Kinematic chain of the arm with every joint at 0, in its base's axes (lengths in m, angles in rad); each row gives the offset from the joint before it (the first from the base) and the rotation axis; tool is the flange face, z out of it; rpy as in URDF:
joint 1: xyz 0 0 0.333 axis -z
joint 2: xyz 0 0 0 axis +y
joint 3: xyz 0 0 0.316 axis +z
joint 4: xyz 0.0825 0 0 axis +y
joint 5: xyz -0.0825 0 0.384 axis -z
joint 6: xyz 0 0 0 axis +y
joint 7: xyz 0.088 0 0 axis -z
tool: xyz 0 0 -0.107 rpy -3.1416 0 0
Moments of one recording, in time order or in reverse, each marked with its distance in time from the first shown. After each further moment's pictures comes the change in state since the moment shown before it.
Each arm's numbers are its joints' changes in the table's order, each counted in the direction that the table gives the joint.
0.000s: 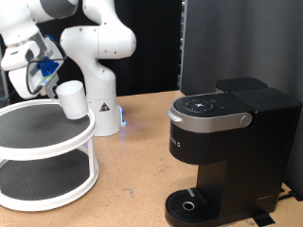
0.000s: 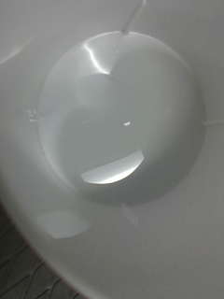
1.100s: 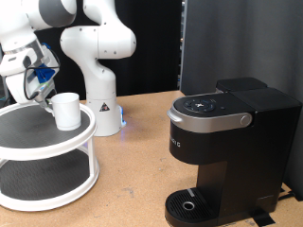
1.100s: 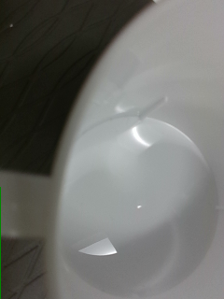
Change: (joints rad) arm 0.014 0.010 -0.049 0.046 0.060 -0.093 -0.053
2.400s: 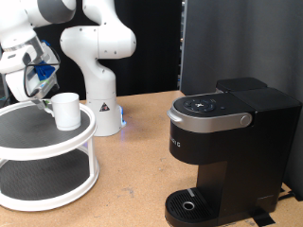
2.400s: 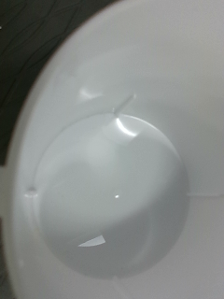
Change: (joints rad) arm -0.015 0.000 0.006 -0.023 -0.018 0.029 0.001
